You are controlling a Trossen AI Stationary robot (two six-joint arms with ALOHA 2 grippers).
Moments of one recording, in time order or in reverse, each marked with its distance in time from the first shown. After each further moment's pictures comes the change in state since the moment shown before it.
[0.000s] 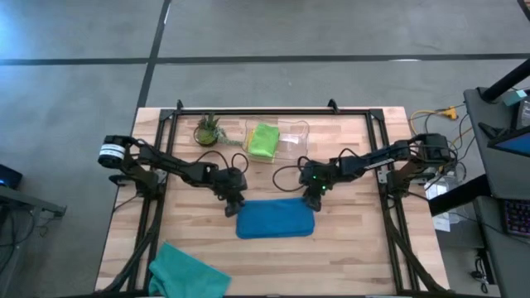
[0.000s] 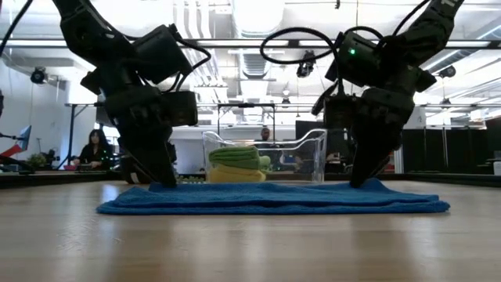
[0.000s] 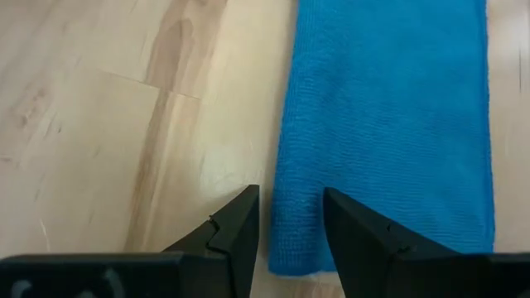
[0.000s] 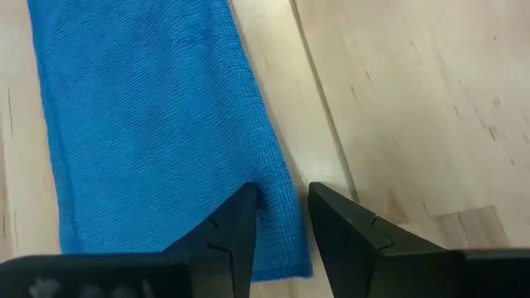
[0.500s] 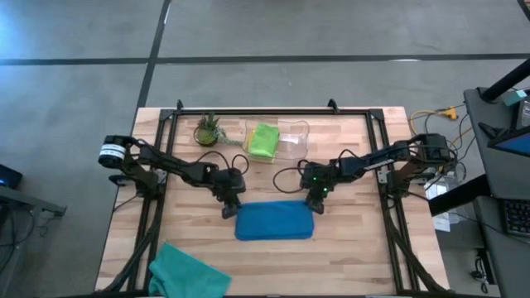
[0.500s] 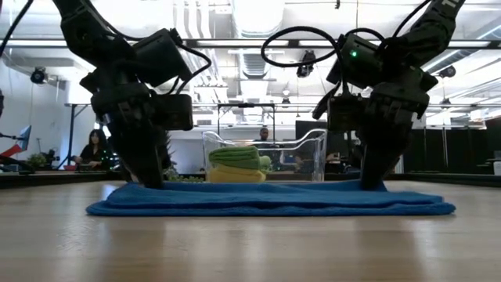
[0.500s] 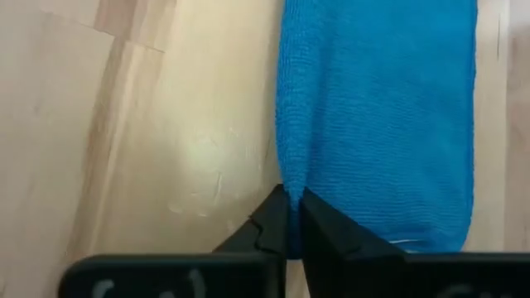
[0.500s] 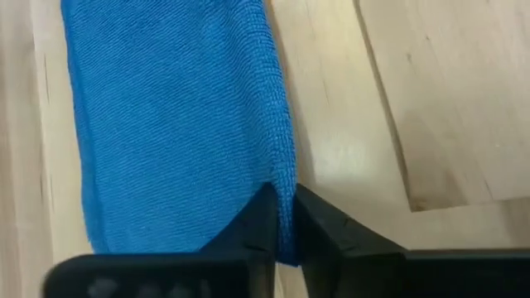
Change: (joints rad) left arm -0.001 0.002 0.000 -0.050 0.090 -0.007; right arm 0.006 0.002 -0.007 -0.009 -0.092 -0.015
